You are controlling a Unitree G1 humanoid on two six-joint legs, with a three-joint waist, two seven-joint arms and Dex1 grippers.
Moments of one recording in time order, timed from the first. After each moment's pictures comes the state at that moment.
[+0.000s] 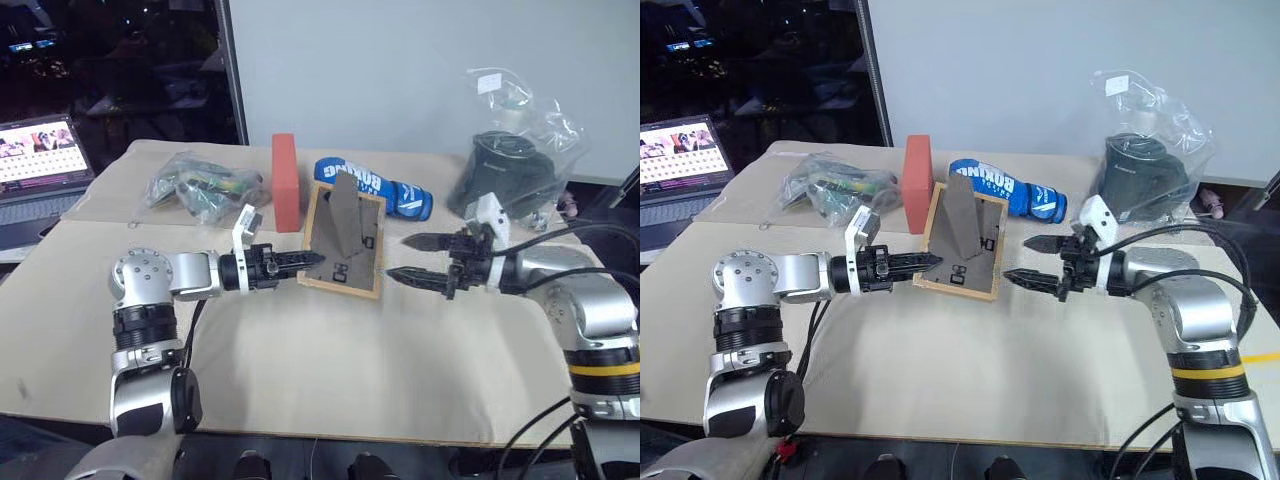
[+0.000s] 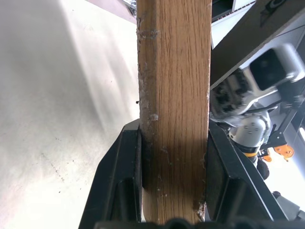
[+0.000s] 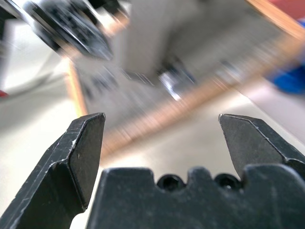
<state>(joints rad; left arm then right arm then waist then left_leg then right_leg) -0.91 0.36 0.41 0.29 -1.02 1.61 -0.45 -0.62 -0.75 -0.07 0.00 0.40 0.49 1.04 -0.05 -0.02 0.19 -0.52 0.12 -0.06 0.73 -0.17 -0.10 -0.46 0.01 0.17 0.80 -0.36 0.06</state>
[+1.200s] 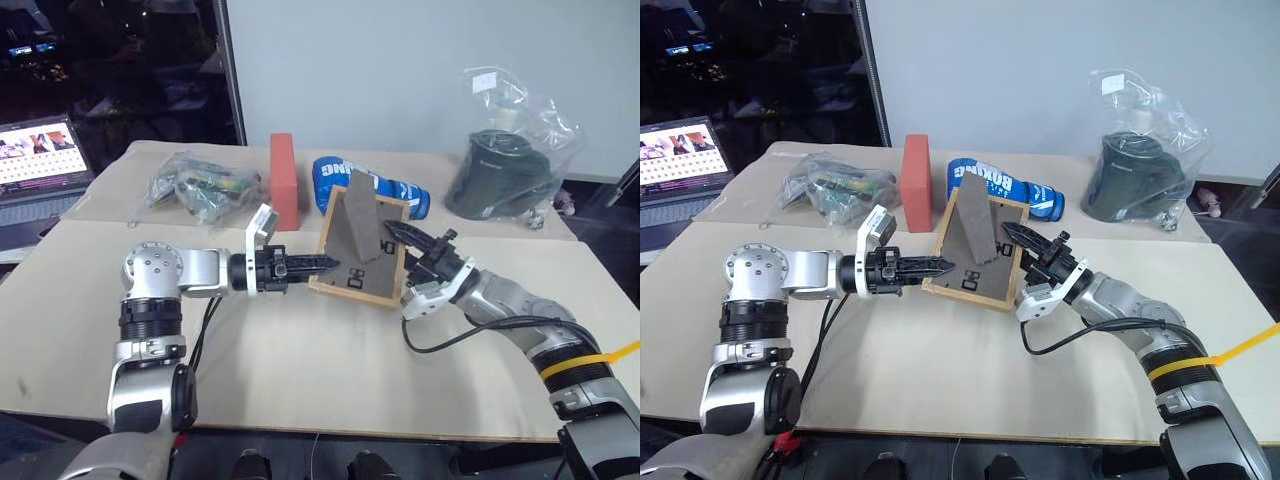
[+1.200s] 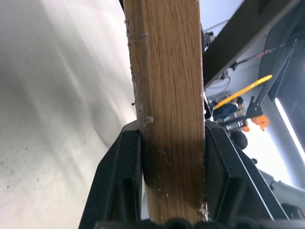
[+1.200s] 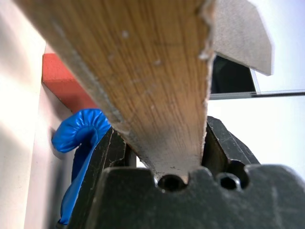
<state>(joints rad) -0.91 0.41 0.26 0.30 -1.12 1.59 -0.54 -0.67 -0.72 0.23 0.37 -0.84 -0.83 -0.22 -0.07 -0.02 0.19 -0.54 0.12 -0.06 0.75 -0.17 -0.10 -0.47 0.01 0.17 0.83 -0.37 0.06</state>
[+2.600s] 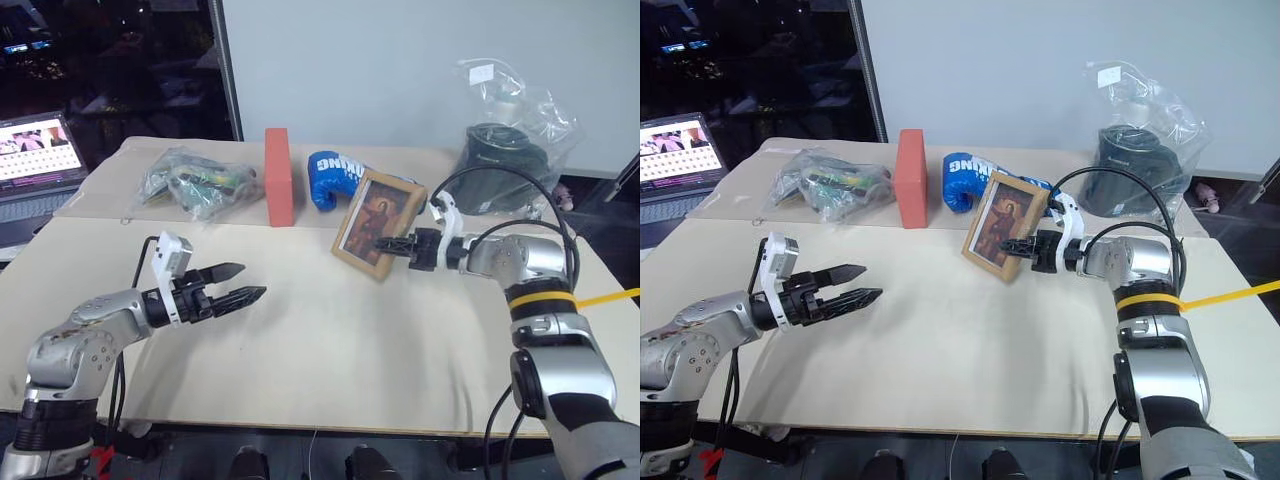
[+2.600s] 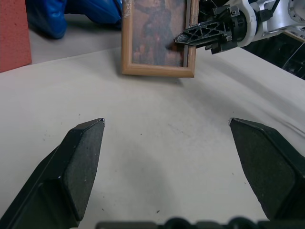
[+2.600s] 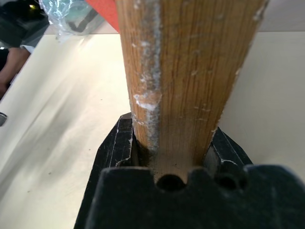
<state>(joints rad) -0.35 0.73 0.22 -0.17 -0.74 0.72 -0.90 -1.06 -0.53 -0.02 0.72 0.53 0.94 0.83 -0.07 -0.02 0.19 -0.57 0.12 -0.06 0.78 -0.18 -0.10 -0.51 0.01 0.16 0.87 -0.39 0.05</state>
